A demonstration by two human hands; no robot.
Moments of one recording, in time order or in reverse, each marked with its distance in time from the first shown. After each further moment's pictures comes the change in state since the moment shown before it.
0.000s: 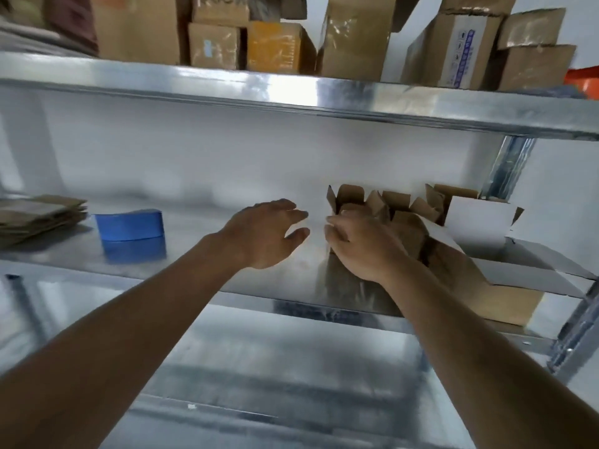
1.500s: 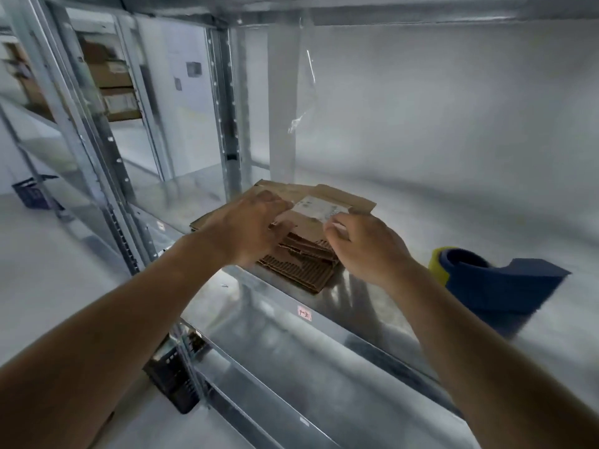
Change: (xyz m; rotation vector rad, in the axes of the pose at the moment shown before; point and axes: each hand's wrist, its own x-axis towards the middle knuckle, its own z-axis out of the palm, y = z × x) left_hand -0.172 -0.706 -0.008 0.036 -0.093 -0.499; right_hand 0.332 -0.562 0.384 0.274 -0.302 -0.236
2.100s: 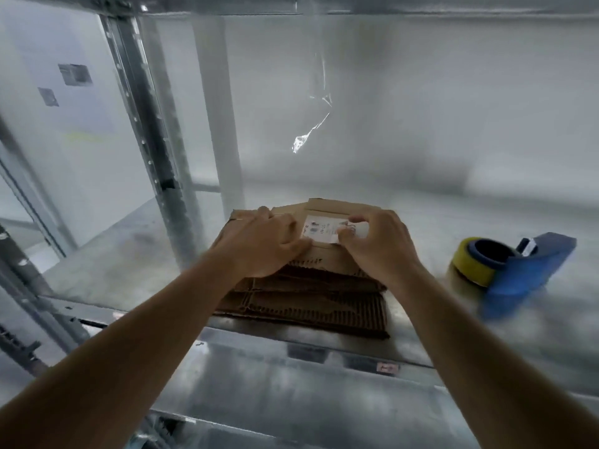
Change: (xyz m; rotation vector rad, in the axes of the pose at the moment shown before) left_hand 0.127 -0.098 0.039 -0.024 -0.220 0.239; right_hand 0.073 -0.038 0.047 0.086 0.350 0.516
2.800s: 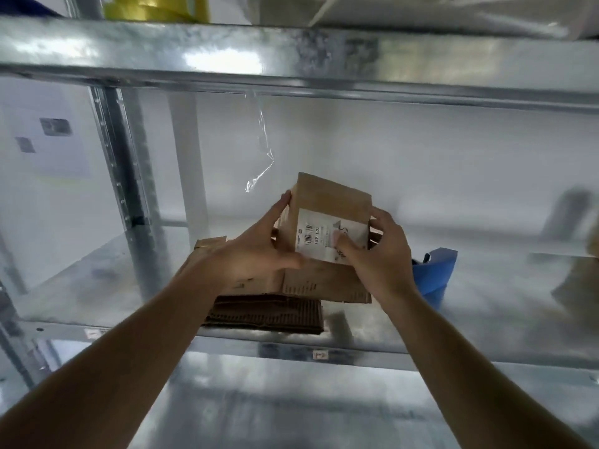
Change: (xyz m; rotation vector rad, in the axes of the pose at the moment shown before) left_hand -0.045 0.078 -0.042 -0.878 -0.012 0.248; right_hand -0.063 0.029 -0.089 0.523 0.359 -0.032
